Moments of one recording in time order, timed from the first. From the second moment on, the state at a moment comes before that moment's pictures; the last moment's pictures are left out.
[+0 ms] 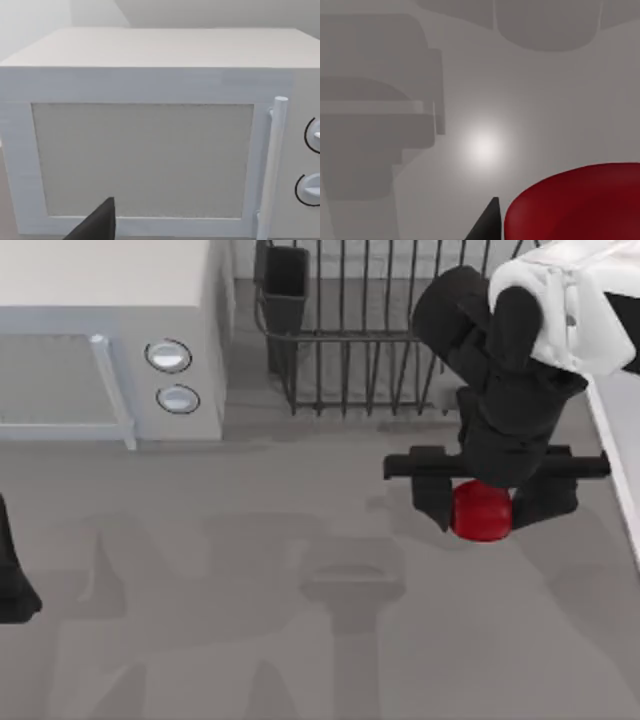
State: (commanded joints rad) left arm 0.00 0.00 0.00 0.00 0.00 0.00; right arm 0.57 1.93 1.49 -1.13 0.00 0.59
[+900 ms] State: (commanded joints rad) left arm 0.00 0.00 0.00 0.00 0.00 0.00; right arm 0.57 1.95 1.36 -0.98 0.00 0.59
